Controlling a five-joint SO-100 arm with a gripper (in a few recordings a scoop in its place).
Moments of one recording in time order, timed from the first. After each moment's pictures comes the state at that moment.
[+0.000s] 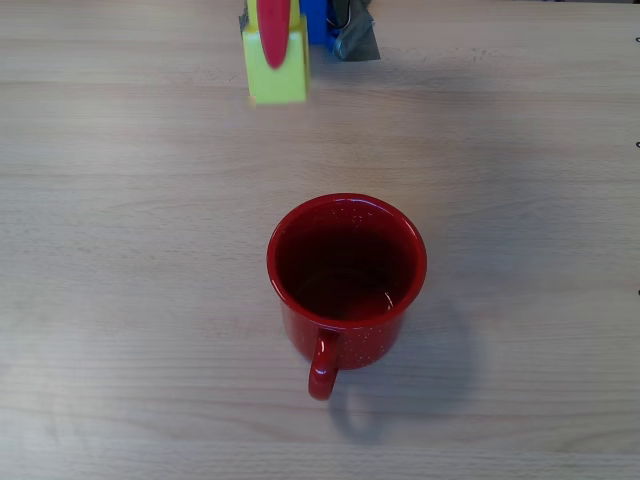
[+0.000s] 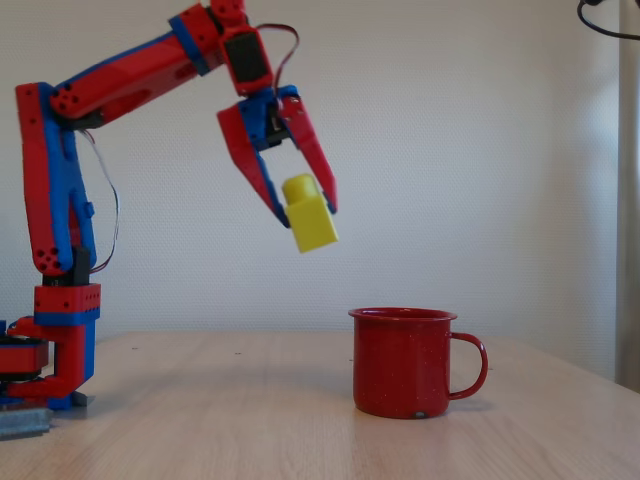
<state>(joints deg) 1.1 98.7 66.5 96.2 4.1</state>
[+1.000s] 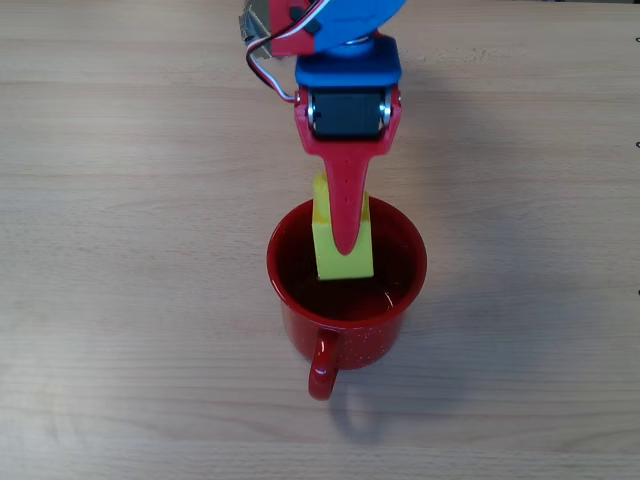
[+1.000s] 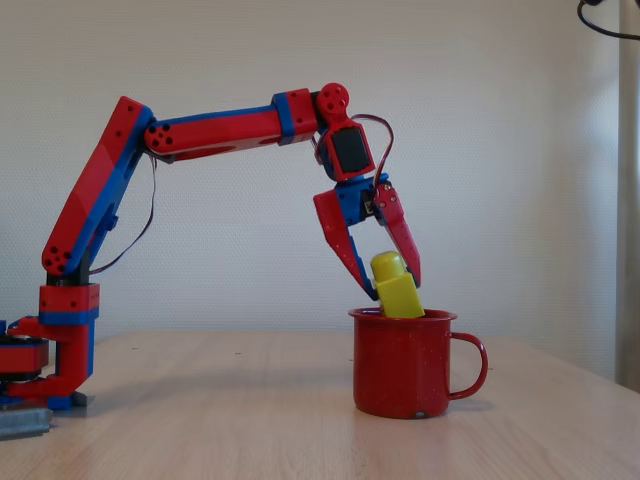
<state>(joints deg) -5.6 69.7 53.3 80.2 8.3</state>
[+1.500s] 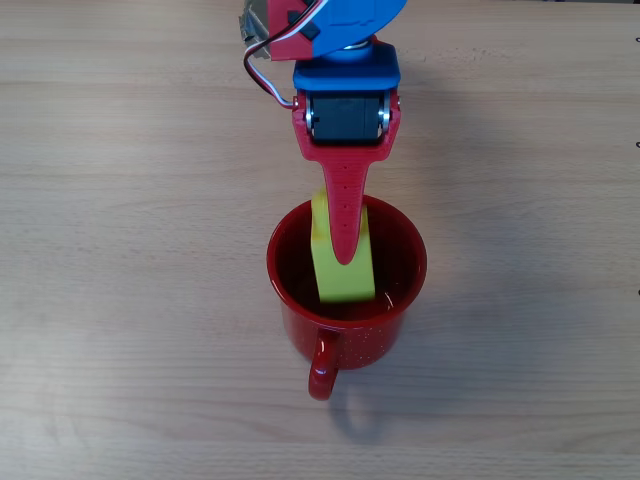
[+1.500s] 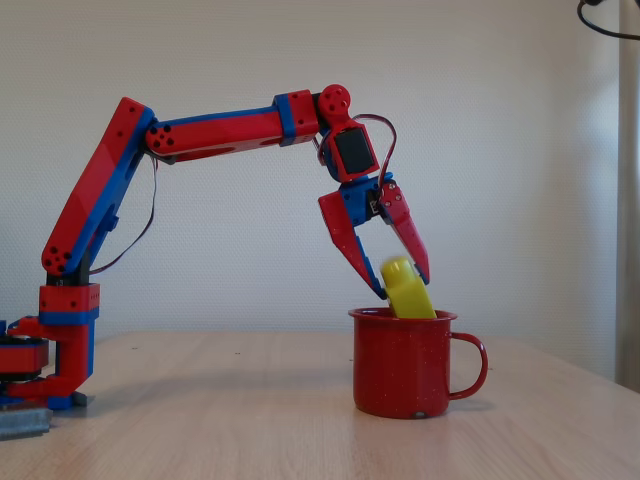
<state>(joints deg) -5.4 69.7 53.0 78.1 7.6</state>
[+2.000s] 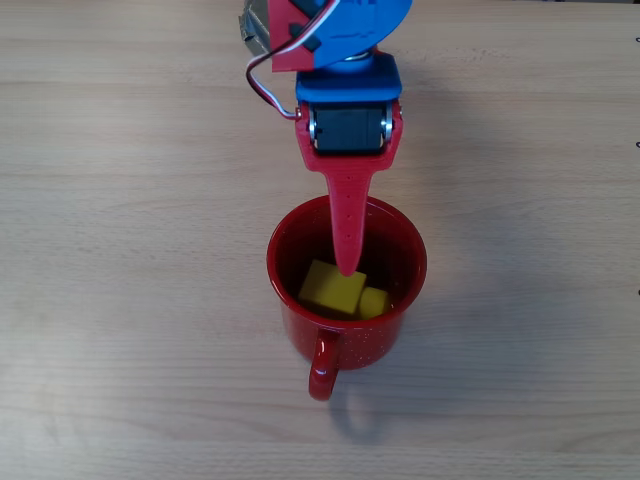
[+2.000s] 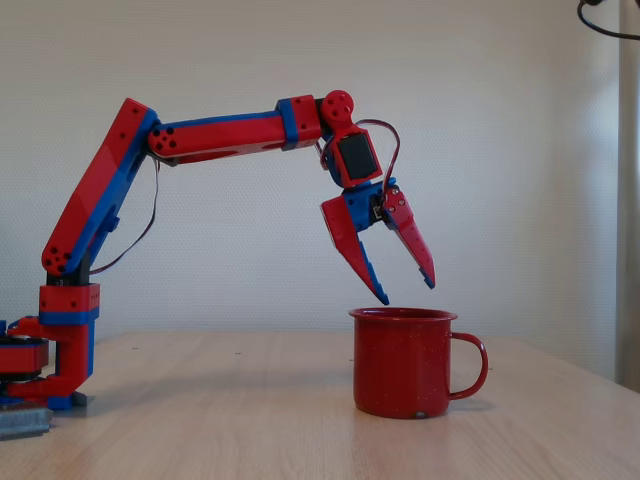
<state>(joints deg) -5.4 68.5 53.0 77.2 5.5</state>
